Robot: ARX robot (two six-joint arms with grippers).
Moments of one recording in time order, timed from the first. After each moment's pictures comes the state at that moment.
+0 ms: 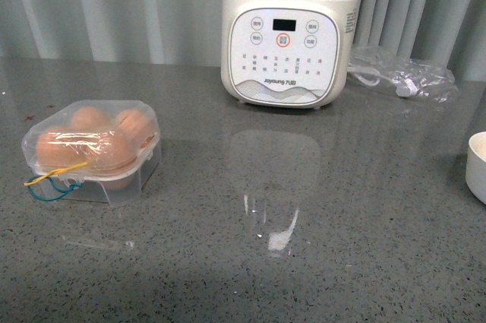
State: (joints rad) left arm 0.00 0.23 0.05 0.18 0.00 0.00; right arm 0.00 0.00 0.01 0.00 0.00 -0.01
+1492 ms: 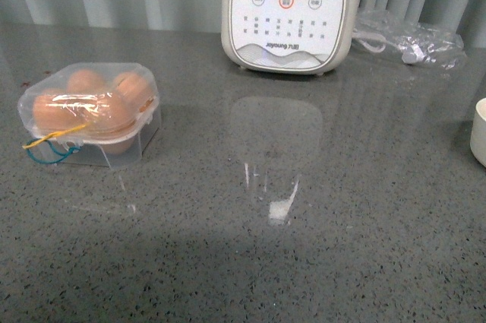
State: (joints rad) left arm 0.00 0.00 0.03 0.00 0.00 0.00; right arm 0.00 0.00 0.01 0.00 0.00 -0.01
